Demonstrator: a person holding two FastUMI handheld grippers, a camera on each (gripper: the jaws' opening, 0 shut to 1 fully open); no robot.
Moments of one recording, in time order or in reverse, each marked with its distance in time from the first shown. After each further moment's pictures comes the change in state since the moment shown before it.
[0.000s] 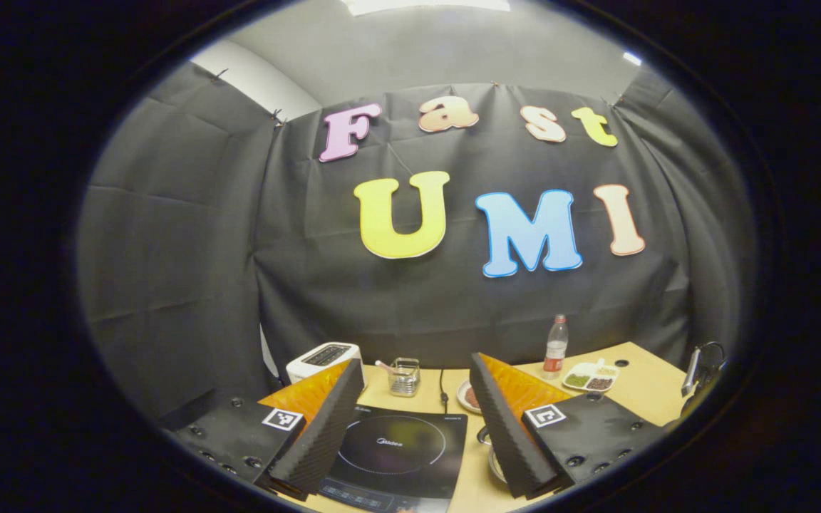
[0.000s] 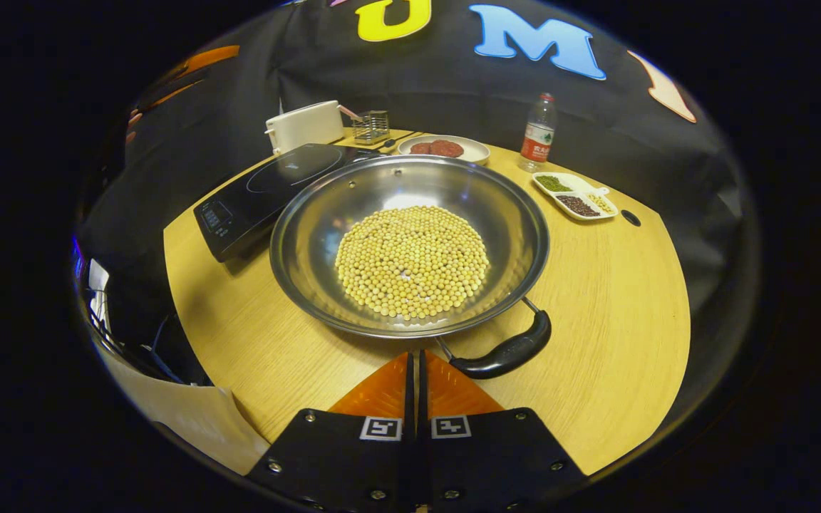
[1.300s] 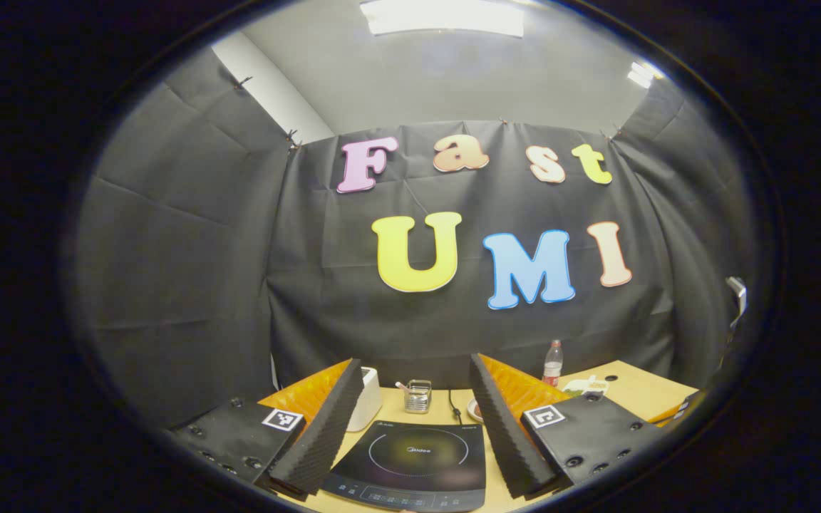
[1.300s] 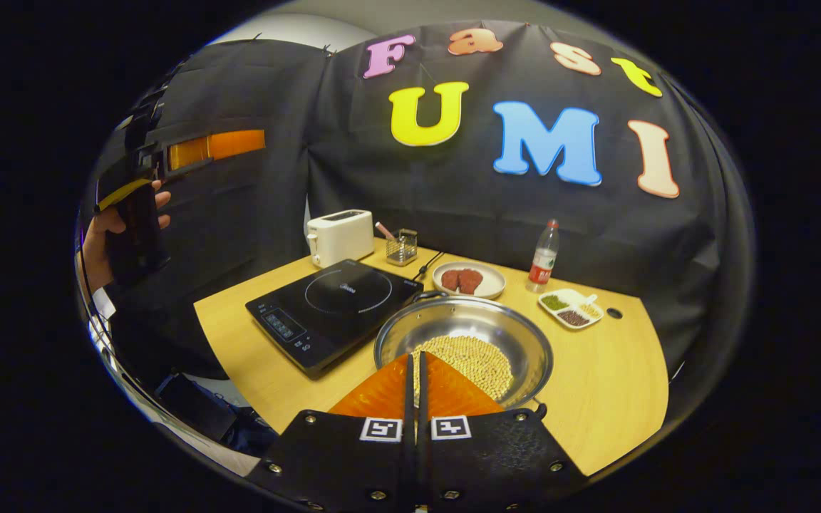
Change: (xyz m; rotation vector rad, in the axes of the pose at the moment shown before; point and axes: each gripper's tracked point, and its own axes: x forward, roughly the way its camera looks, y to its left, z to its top) left arm -0.067 0.087 0.040 -0.021 -0.116 -0.018; right arm -0.088 0.112 0.084 -0.033 -0.386 0.029
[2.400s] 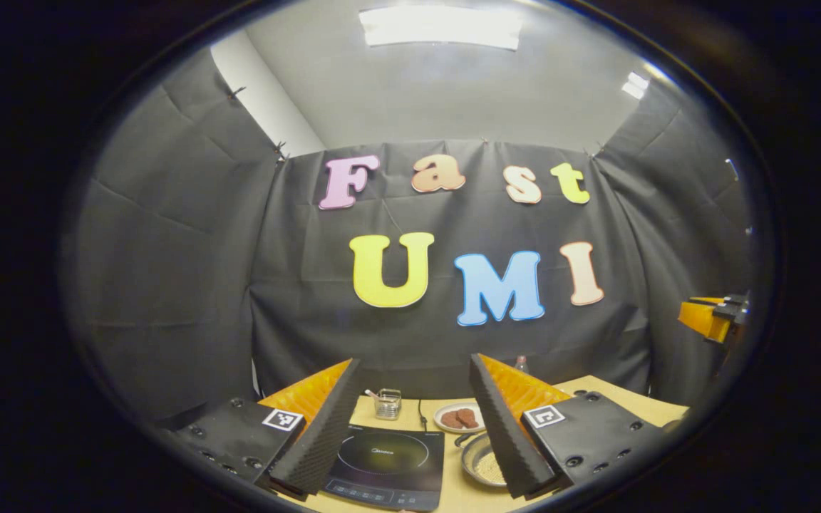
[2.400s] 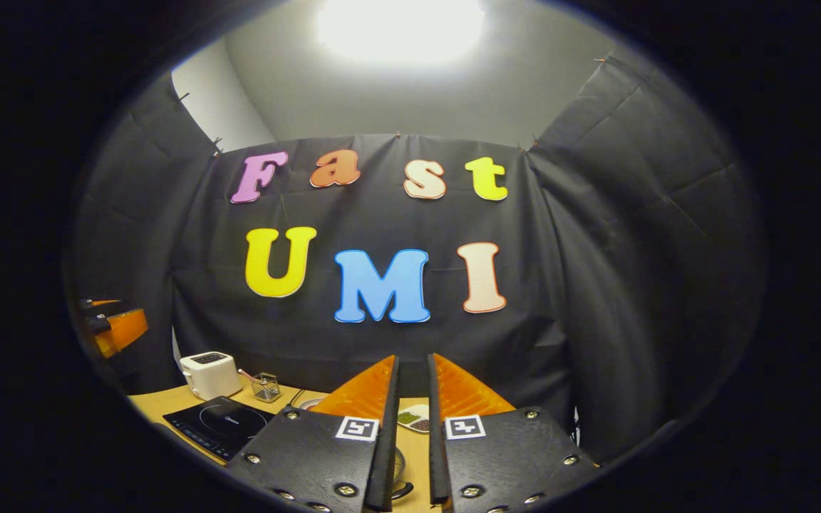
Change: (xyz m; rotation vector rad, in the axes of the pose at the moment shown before) left arm -0.052 -0.053 0.038 -0.036 -0.075 -0.080; right arm -0.164 -0.094 0.175 0.087 -0.607 -0.577
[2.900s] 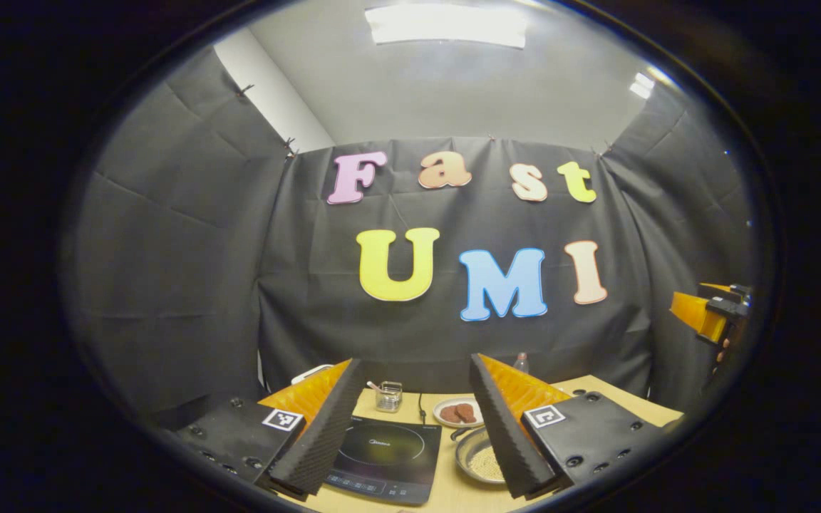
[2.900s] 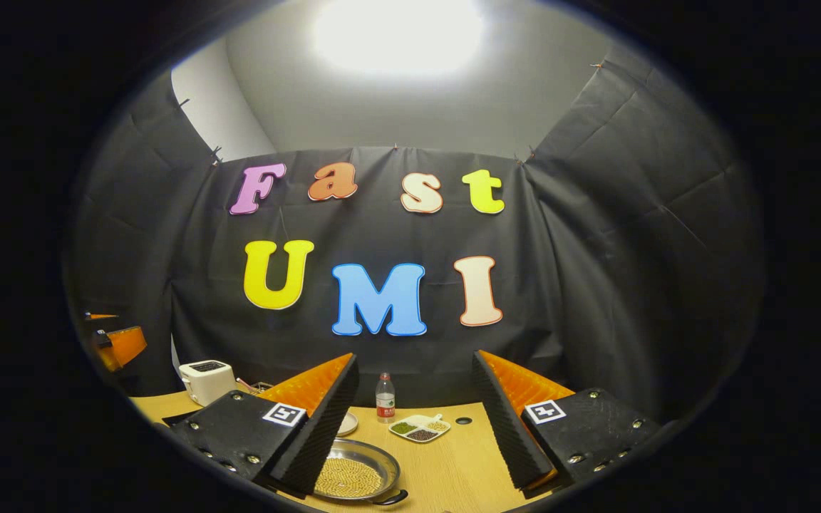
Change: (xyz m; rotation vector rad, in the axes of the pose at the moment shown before) left arm -0.017 -0.017 -0.002 -0.019 0.018 0.030; right arm -0.005 -0.035 0.016 0.008 -0.054 -0.090
